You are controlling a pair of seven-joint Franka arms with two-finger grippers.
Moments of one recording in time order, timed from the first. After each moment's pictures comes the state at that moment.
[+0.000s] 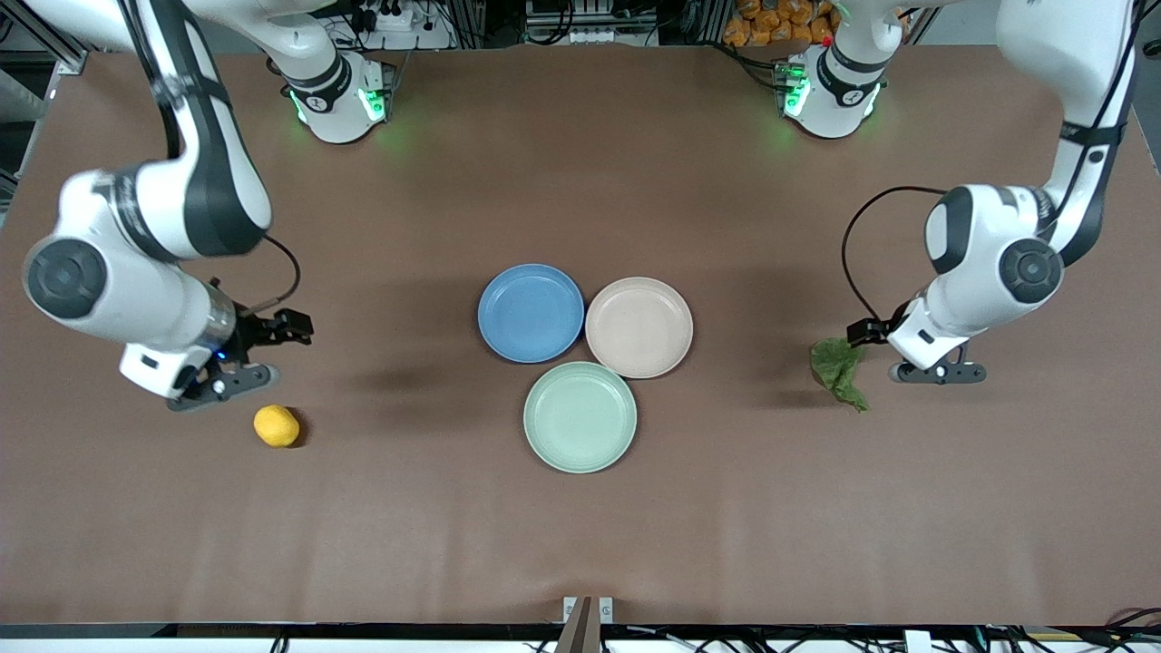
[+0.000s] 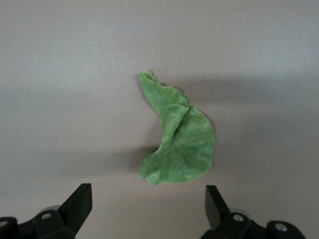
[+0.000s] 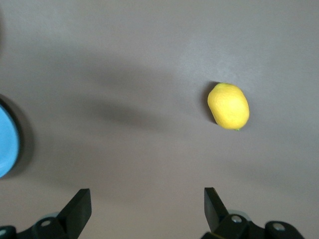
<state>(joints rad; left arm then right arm) 0.01 0.33 -0.09 -2.08 0.02 2.35 -0.06 0.17 0.35 -0.04 -1.67 0.02 1.89 -0.23</state>
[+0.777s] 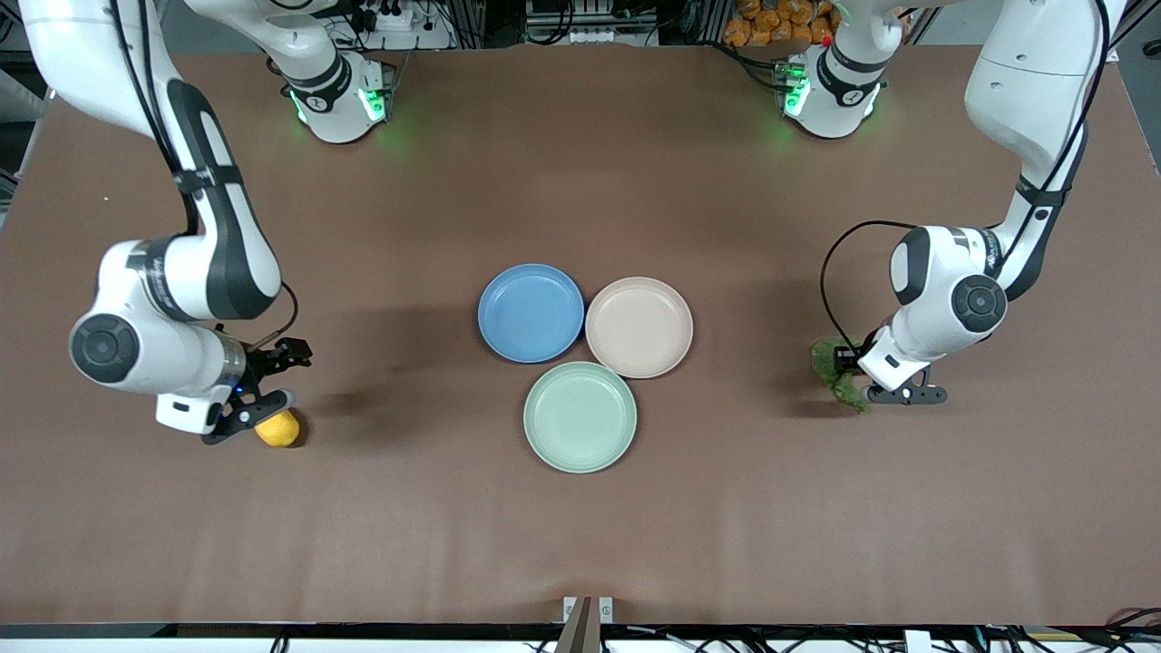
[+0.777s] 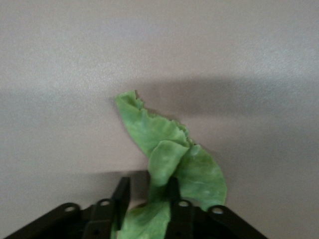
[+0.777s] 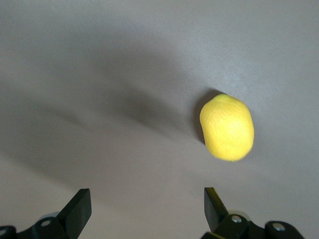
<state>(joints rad) 0.01 0.50 -0.09 -2.06 0.02 2.54 -0.06 0.11 0.51 -0.05 -1.67 0.02 2.00 -0.52</state>
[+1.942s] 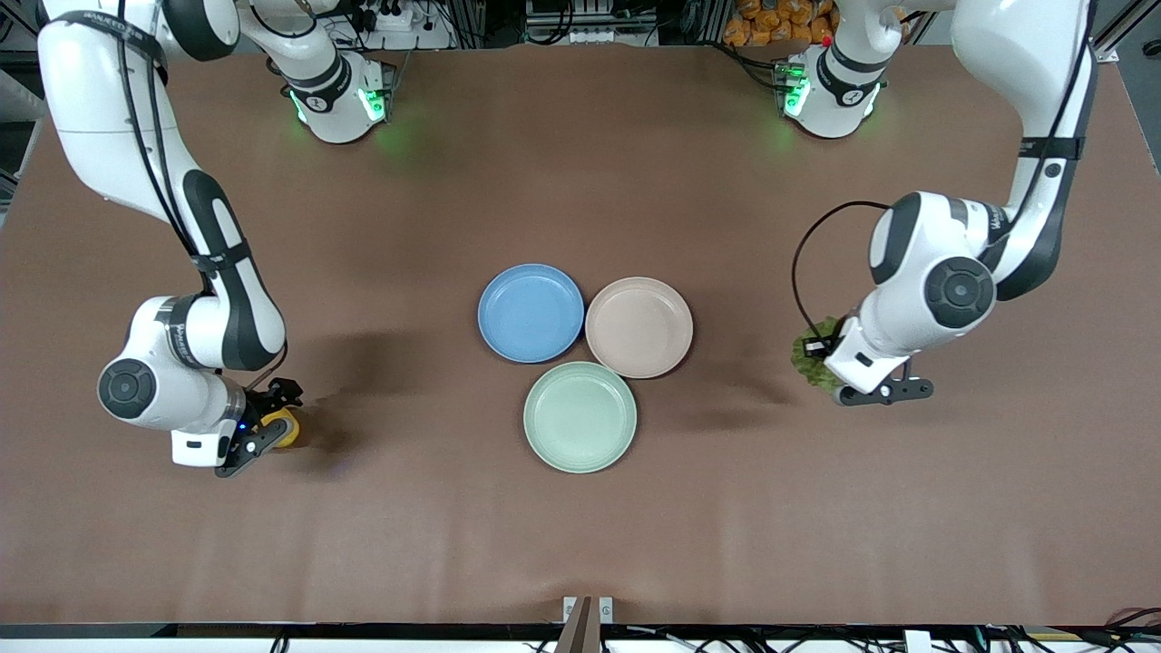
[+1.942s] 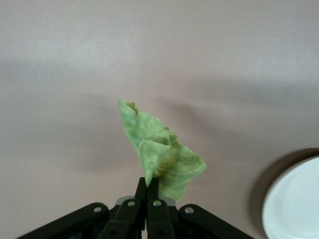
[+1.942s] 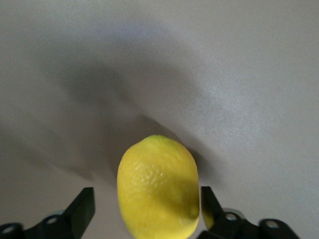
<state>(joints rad) -0.17 0.38 -0.11 -1.79 0.02 2.06 -0.39 0.02 0.73 -0.05 -1.60 0.01 2.26 -0.74</state>
